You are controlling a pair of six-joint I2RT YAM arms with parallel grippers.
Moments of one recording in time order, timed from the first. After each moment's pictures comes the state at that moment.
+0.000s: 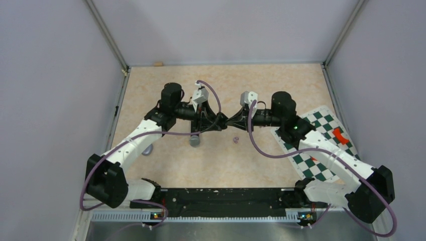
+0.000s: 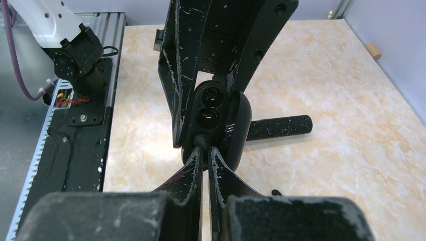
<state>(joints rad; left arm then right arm) -0.45 1.31 0.98 -0.03 1.24 0.08 0.64 1.13 0.90 0.04 -0.78 -0.23</state>
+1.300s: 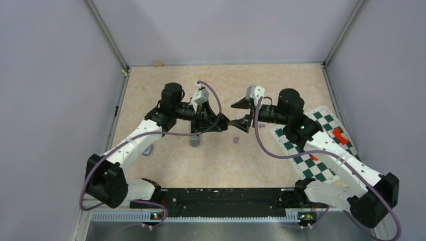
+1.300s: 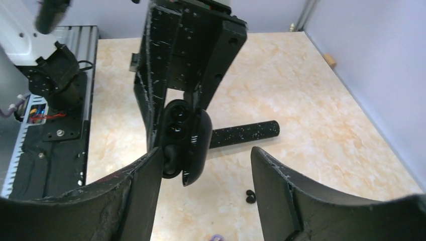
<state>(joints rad) -0.45 1.31 0.99 -0.03 1.26 0.08 0.62 1.07 0.96 -0.01 -0.72 -0.24</state>
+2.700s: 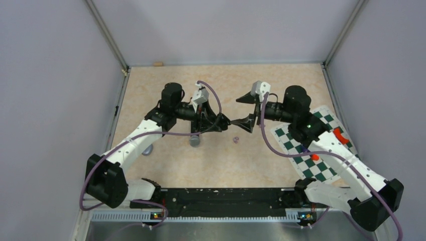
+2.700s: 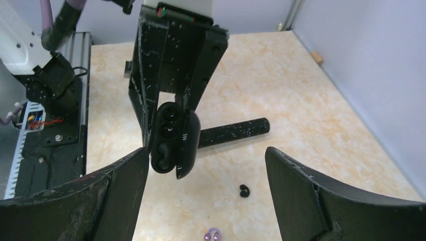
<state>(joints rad) -0.45 1.31 0.99 -0.03 1.26 0.08 0.59 1.06 0.99 -0.08 -0.70 -0.23</state>
